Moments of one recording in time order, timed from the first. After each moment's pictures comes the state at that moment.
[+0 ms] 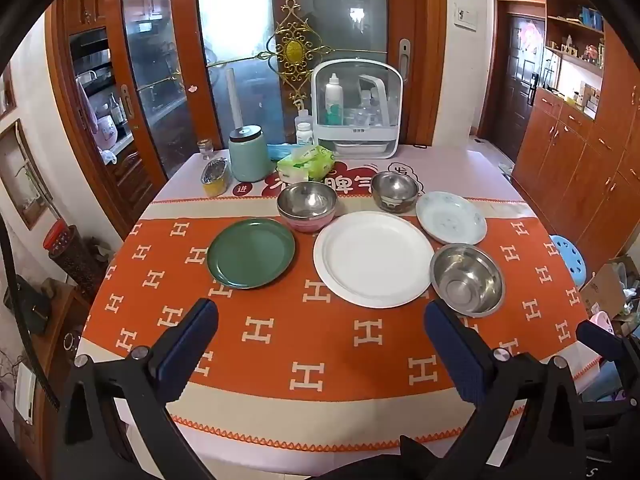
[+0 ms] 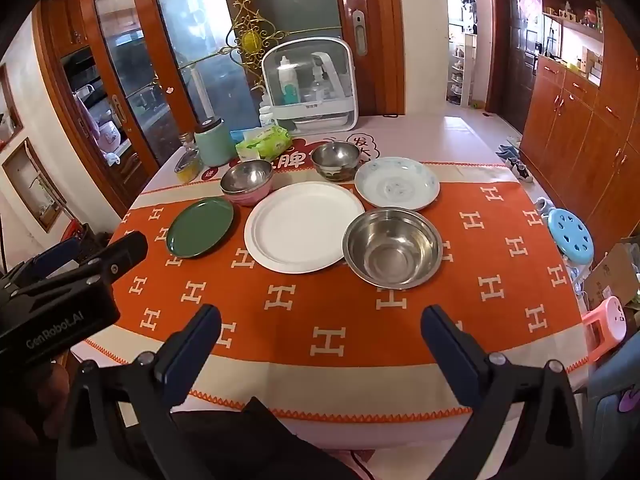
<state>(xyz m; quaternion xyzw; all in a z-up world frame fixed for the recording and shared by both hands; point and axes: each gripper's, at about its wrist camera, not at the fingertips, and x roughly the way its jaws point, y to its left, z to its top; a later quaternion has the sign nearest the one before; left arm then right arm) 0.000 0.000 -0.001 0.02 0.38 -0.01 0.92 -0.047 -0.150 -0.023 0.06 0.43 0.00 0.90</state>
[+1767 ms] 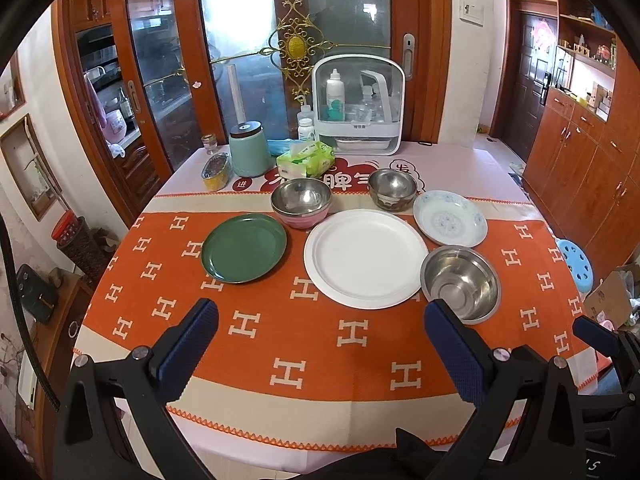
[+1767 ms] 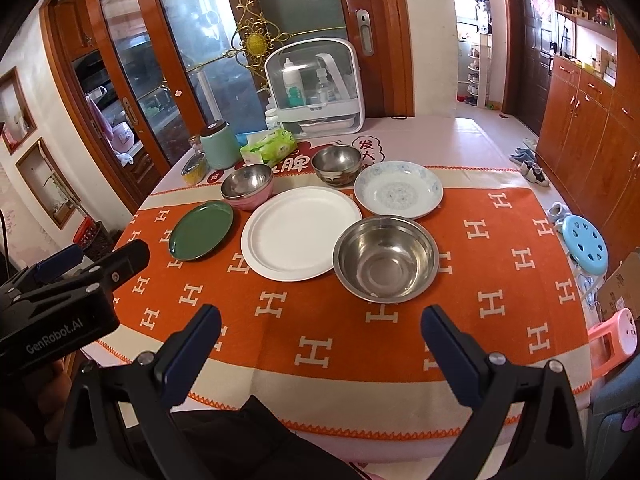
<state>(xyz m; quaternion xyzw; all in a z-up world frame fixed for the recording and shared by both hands) 0.004 -0.023 0.002 0.02 0.39 0.01 0.92 -0.034 -0.190 -0.023 0.06 0.43 0.03 0.90</state>
